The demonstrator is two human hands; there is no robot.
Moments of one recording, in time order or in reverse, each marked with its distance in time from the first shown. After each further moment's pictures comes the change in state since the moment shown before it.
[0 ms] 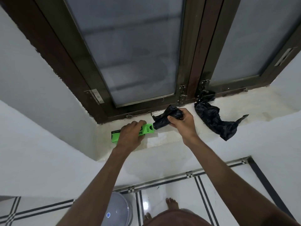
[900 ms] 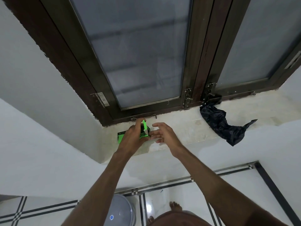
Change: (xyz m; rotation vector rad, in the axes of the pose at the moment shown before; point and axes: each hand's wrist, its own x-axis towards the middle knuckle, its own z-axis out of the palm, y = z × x) left_hand -0.004 0.003 -0.012 -0.259 0.049 -0.094; right_hand -0.017 0.028 0.056 -0.178 -0.322 0.233
